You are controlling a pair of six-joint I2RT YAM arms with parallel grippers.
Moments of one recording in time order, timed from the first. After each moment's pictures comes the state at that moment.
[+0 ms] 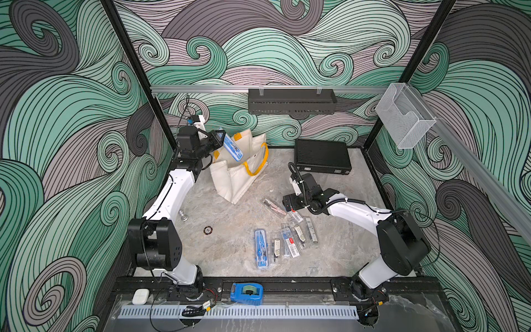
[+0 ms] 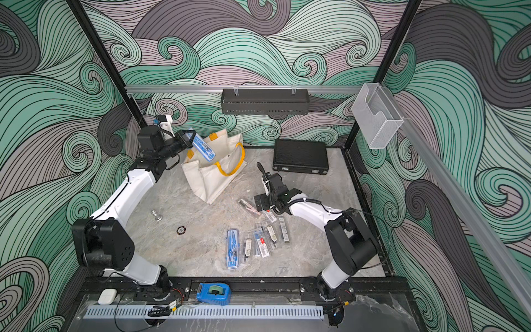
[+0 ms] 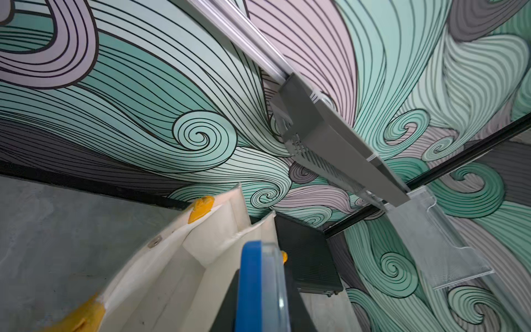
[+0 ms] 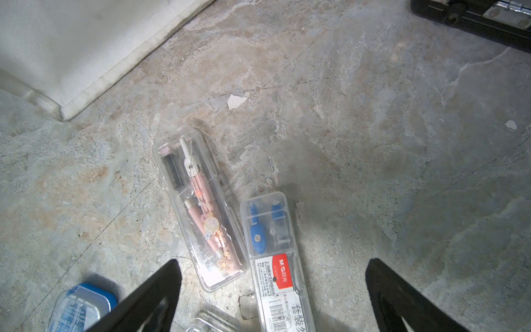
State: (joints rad) left arm -0.03 1.58 1.40 -0.02 0.38 -0.58; right arm 0.60 1.61 1.00 -0.33 0.01 0.22
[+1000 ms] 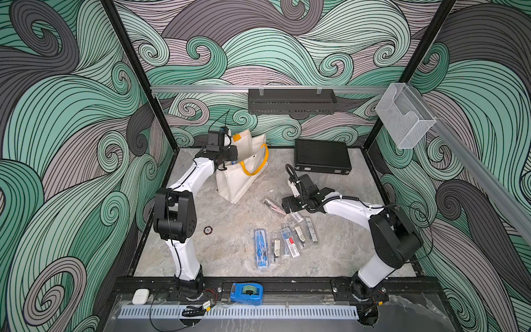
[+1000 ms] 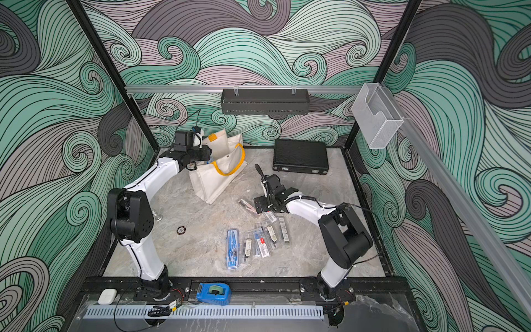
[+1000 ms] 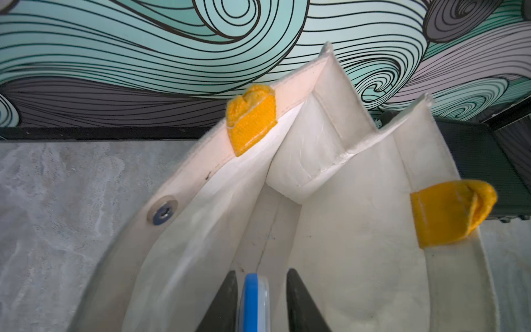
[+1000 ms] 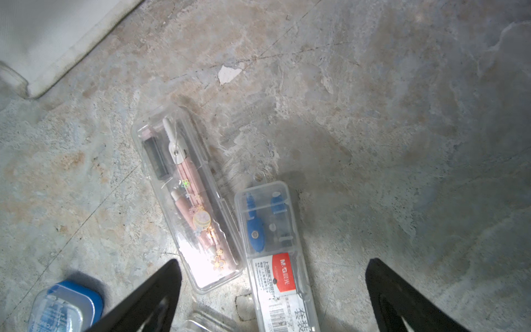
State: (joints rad) left arm -0.16 1.87 1.57 -0.34 0.12 -0.16; right arm 0.60 1.68 1.02 -0.37 0.00 0.22
